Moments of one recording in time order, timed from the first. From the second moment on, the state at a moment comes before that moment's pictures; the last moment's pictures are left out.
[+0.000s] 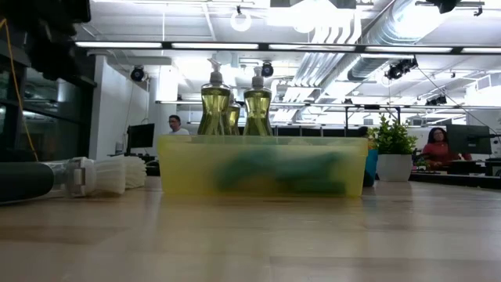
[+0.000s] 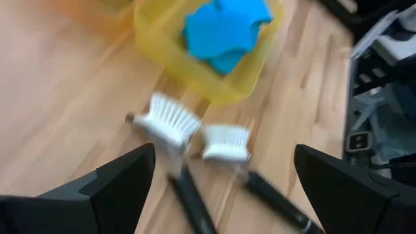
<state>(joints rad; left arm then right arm) -0.17 0.45 0.69 -0.92 -0.11 -0.75 0.43 0.38 0.70 -0.20 0.86 0.03</state>
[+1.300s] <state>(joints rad) -0.39 1.11 0.69 -0.92 0.04 -1.27 0.43 0.38 0.70 -0.20 0.86 0.03</state>
